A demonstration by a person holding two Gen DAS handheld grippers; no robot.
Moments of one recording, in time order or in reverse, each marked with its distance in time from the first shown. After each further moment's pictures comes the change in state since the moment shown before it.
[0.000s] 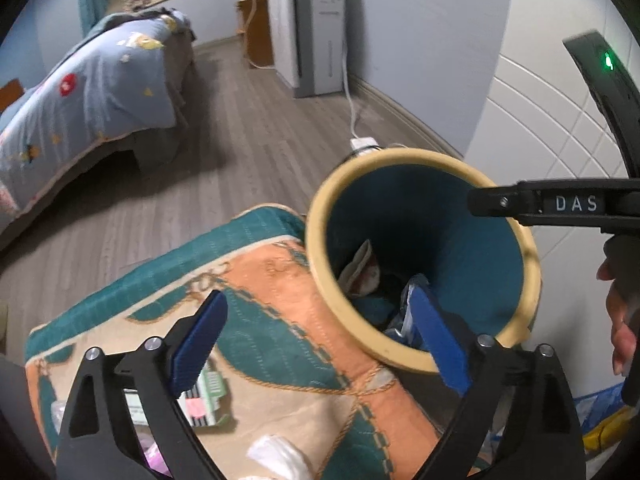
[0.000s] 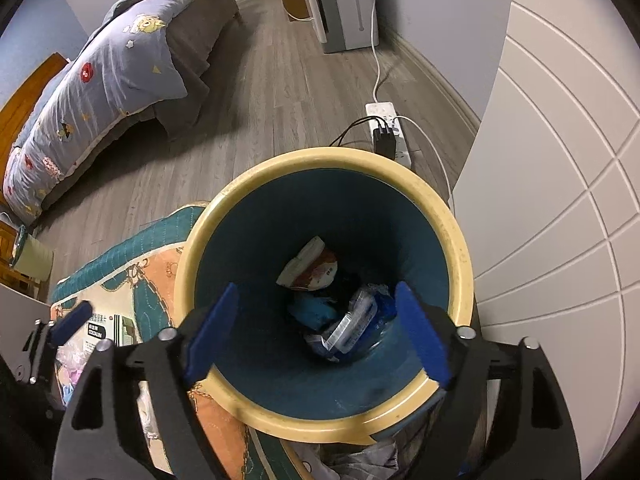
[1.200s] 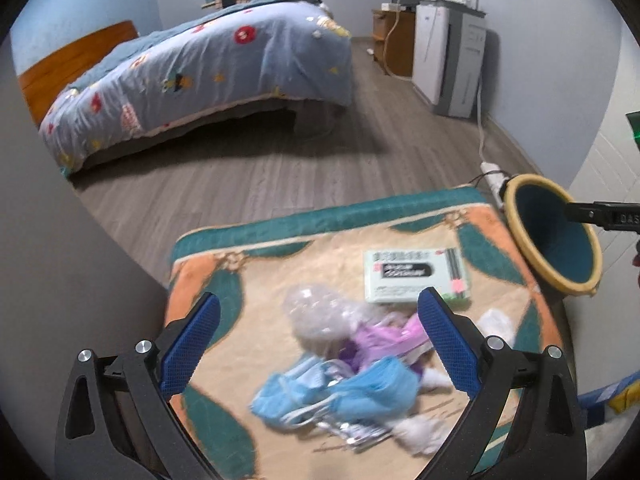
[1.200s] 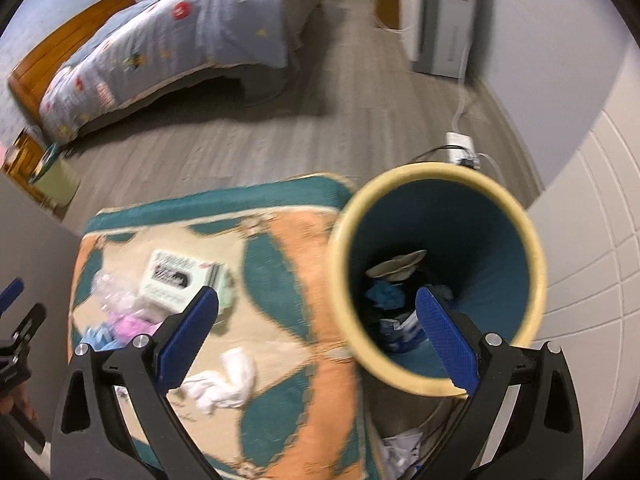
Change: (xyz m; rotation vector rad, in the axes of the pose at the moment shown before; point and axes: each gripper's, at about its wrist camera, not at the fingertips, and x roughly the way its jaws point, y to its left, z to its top) left arm -0.159 0.203 -0.110 -0.260 -0.009 0.280; right arm -0.037 0.154 -0.043 -0.293 0.014 0.065
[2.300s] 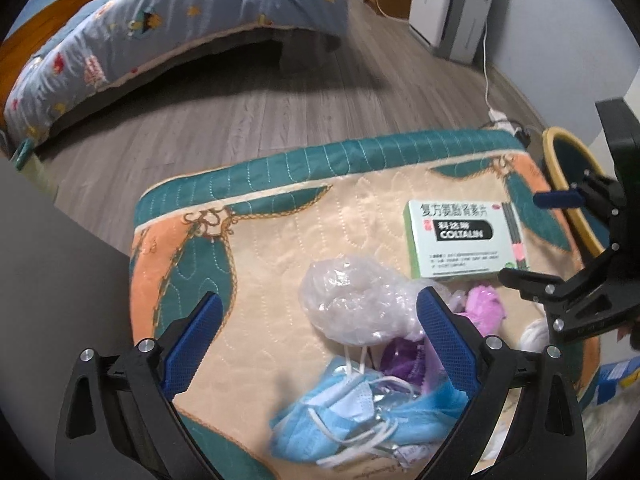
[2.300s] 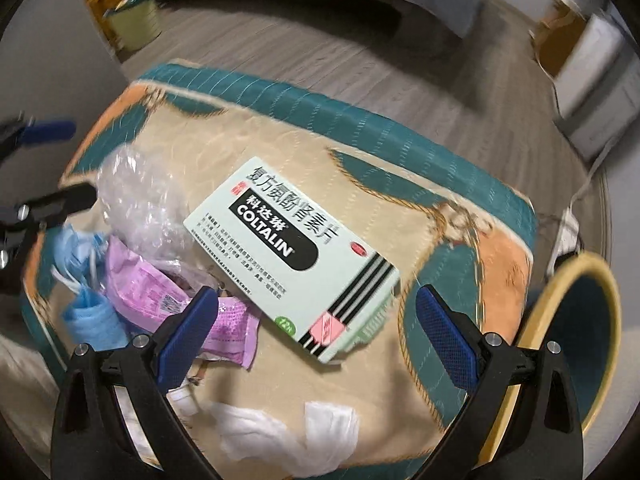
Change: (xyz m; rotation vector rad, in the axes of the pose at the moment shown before) left arm 0.107 0.029 -0.003 0.035 0.224 -0.089; right arm 0.124 0.143 -0.018 -0.544 0.174 0.086
